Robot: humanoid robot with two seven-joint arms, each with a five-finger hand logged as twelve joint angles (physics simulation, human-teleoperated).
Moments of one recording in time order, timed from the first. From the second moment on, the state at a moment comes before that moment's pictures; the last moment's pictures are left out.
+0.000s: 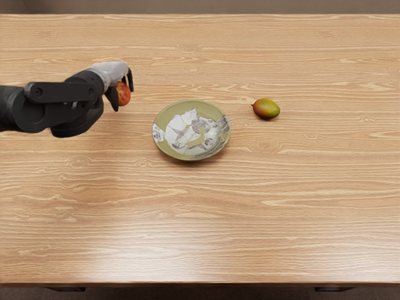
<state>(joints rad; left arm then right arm) -1.60 0.27 0.67 -1.05 0.62 0.29 0.34 -0.04 0.00 -0.04 0.25 0.10 -0.02 0.07</state>
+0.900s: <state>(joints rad) -1.67 0.03 0.66 -1.04 0.47 0.29 0.34 -0.04 0.00 -0.04 0.25 0.10 -0.02 0.07</state>
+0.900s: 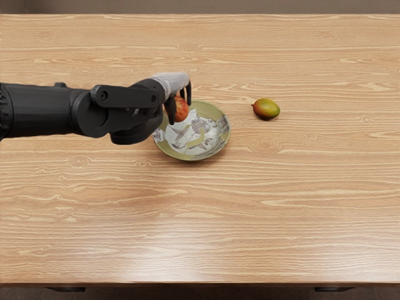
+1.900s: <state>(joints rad) -1.67 0.11 0.60 -1.06 0.40 0.15 0.33 -0.04 0.00 -0.04 0.25 0.10 -0.02 0.07</state>
